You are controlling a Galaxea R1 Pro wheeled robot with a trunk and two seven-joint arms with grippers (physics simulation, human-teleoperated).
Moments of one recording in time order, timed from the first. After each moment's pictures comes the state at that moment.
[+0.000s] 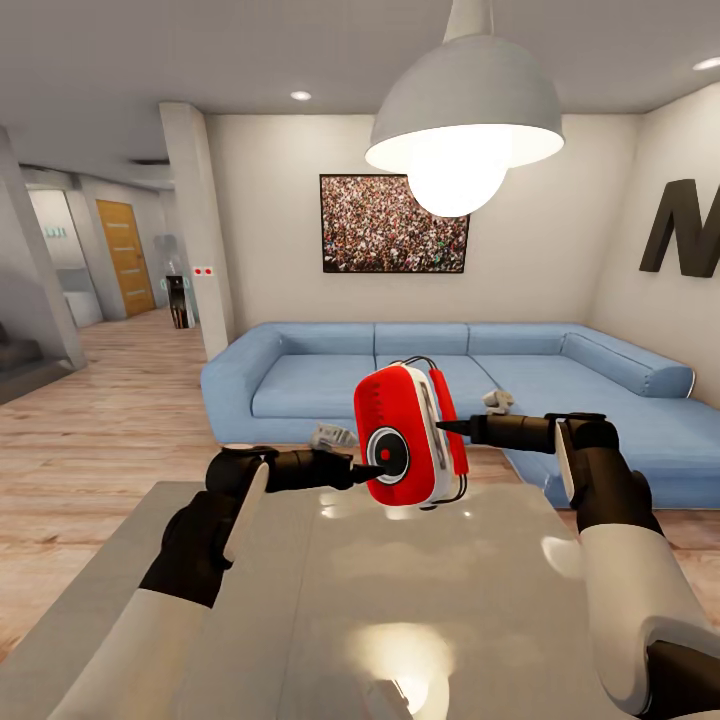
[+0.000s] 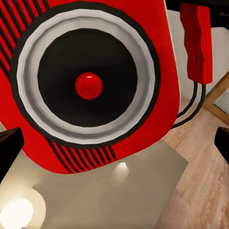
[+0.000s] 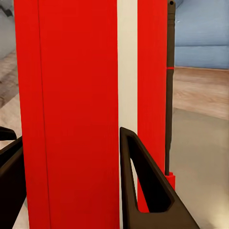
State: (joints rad) left arm -0.69 -0.09 -0.16 -1.28 0.07 0.88 -0.74; right arm -0.89 -0.08 -0.26 -1.06 0.26 0.87 1.12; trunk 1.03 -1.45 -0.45
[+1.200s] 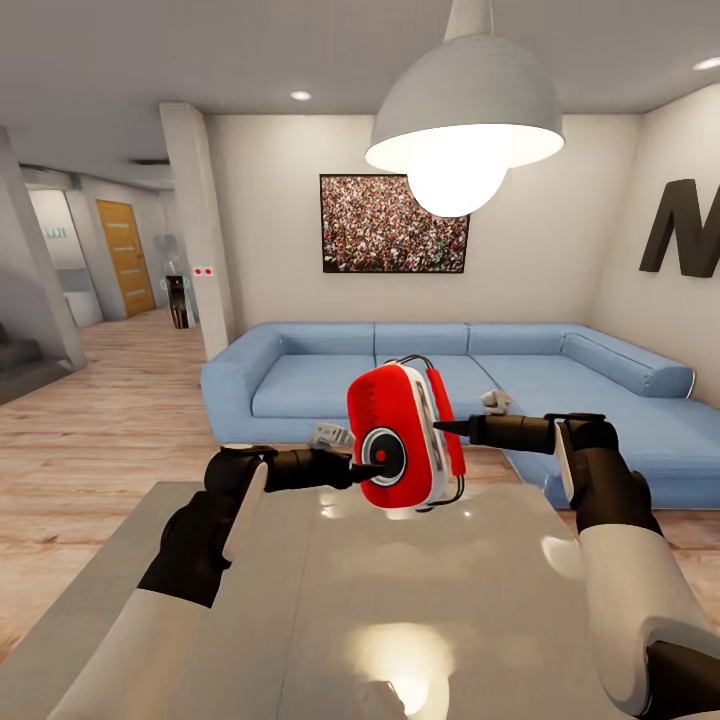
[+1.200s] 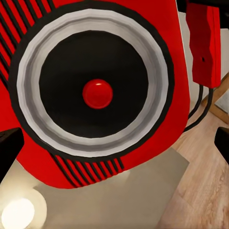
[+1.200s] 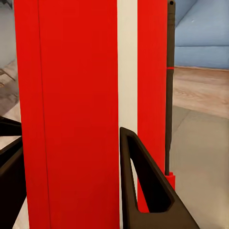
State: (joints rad) left arm -0.69 -0.09 -0.16 -1.28 0.07 0.88 -0.74; right arm -0.89 -0.08 -0.26 -1.06 0.26 0.87 1.18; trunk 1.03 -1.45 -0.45
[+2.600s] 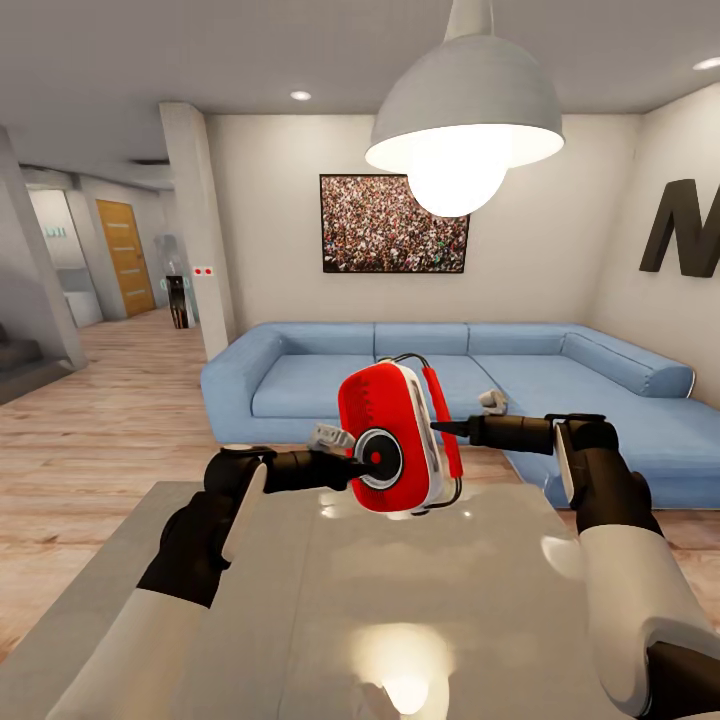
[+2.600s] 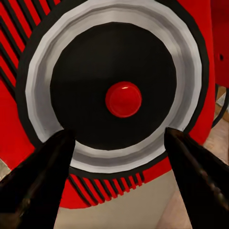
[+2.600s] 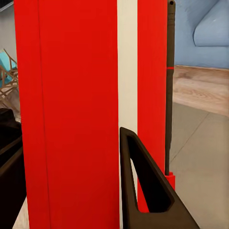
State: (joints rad) left arm -0.69 -0.09 -0.16 -1.27 0.07 0.88 -0.74; right arm -0.88 -0.08 -0.26 -1.06 0.26 0.87 1.26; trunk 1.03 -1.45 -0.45
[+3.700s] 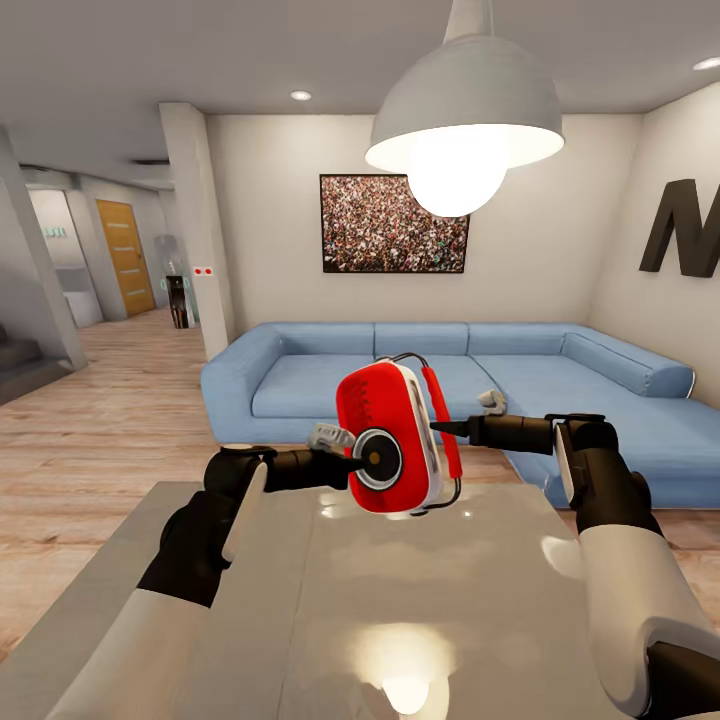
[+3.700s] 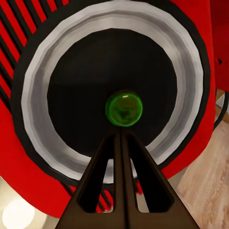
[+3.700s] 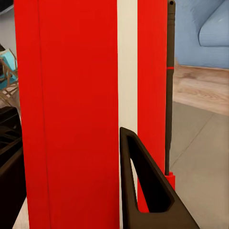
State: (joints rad) left arm -0.69 -0.09 -0.16 -1.28 0.07 0.88 -0.74; right arm -0.88 -0.08 -0.26 -1.06 0.26 0.87 1.28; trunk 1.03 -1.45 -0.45
